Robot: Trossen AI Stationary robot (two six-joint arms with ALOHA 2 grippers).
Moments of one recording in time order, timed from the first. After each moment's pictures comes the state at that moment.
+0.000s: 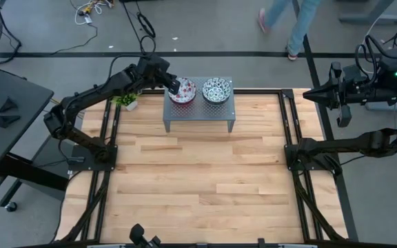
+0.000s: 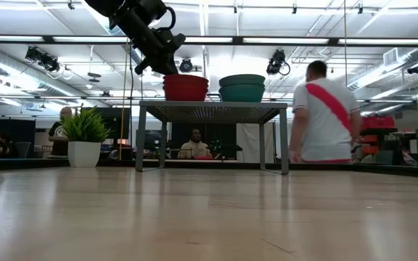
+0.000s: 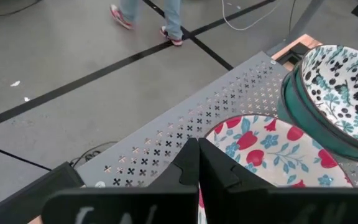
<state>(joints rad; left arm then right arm) 0.66 1.47 1.28 -0.37 -0.09 -0.22 -0.46 1.00 2.03 -1.37 -0.35 -0.04</state>
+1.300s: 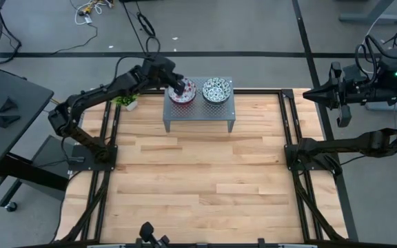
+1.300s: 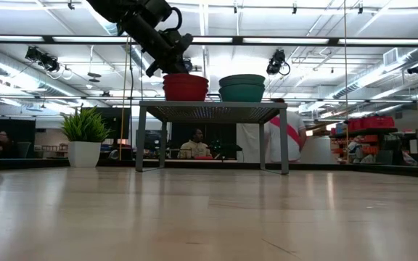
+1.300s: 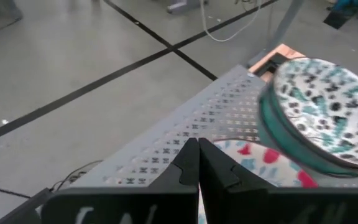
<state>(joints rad) 0.64 1.52 1.28 -0.25 -0.05 -0.19 -0.46 1.00 2.03 -1.37 -0.35 -0.04</state>
